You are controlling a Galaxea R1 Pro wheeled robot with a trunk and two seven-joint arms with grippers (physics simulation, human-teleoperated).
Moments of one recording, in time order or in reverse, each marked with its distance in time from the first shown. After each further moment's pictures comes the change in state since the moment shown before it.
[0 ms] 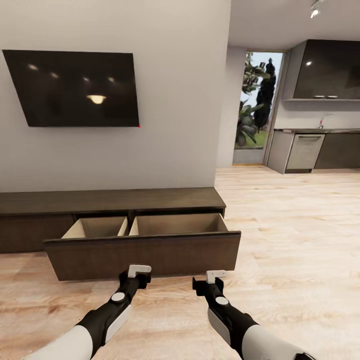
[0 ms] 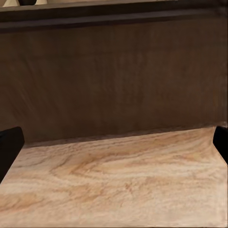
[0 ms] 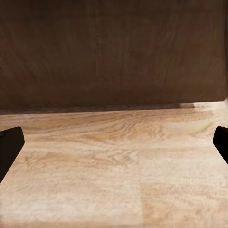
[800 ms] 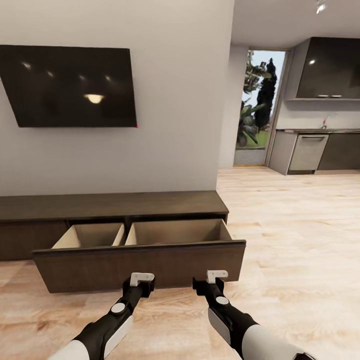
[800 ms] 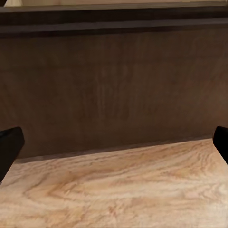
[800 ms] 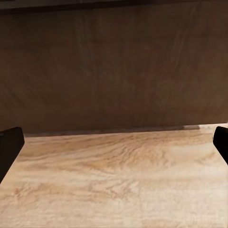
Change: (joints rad) left arm 0.074 0.002 0.005 -0.066 0.001 -0.021 -0.029; right arm 0.000 0.001 -0.015 0.000 0.000 0.000 0.000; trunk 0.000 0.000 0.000
